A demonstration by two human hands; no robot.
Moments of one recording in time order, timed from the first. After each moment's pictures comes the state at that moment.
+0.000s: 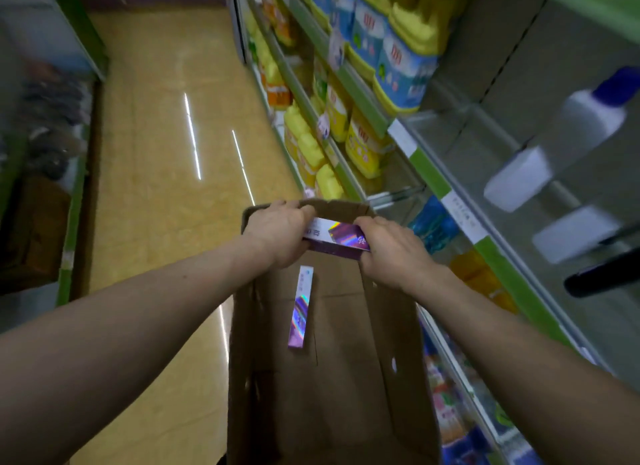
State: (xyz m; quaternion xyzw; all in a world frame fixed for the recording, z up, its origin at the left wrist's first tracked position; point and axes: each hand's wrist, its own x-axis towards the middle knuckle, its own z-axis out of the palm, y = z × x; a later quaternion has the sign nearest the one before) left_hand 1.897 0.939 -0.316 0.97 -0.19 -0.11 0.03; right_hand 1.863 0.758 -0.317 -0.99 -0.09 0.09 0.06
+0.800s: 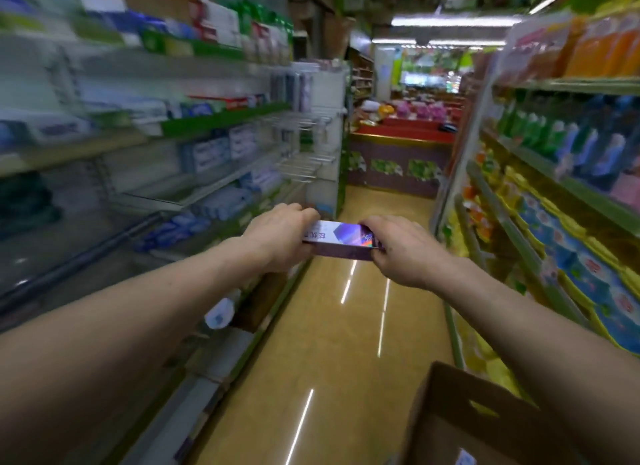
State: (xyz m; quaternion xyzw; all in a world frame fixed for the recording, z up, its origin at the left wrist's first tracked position) left_hand 1.718 1.216 -0.049 0.99 0.12 0.12 0.00; right_hand 1.821 1.045 -0.057 -0.87 -0.46 -0.12 0.08
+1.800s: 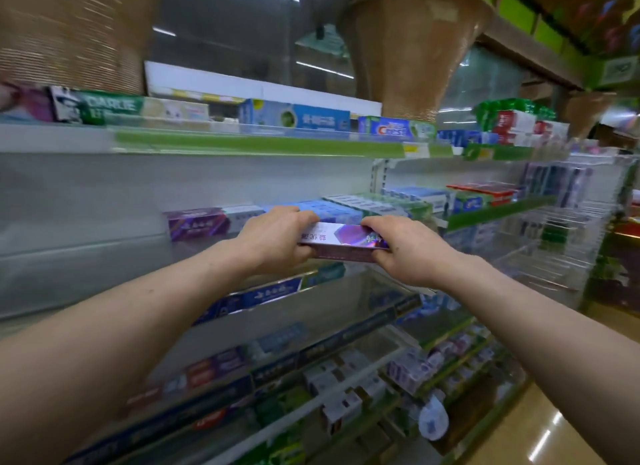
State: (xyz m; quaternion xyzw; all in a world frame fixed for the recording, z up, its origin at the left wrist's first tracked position) left_hand 1.359 1.490 0.064 0.88 0.43 0.19 -0.09; right_hand 1.560 1.425 0.061 -0.64 -0.74 -0.16 0.14
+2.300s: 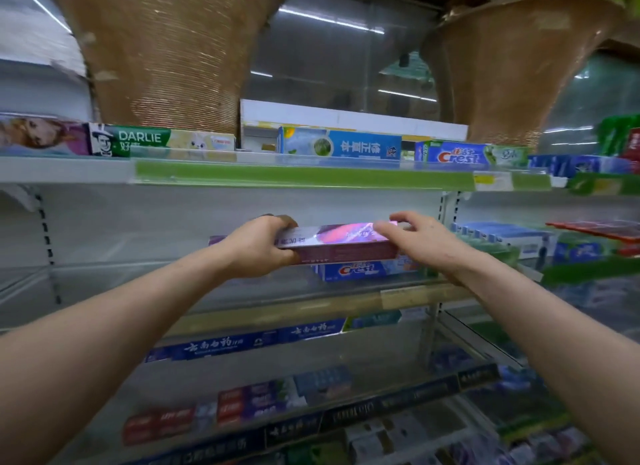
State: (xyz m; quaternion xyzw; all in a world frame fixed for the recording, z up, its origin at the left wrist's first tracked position) left_hand 1.327 1.547 0.083 0.79 0.54 0.29 0.02; right_hand 1.578 1.528 0.095 -0.59 -0.70 0.18 0.36
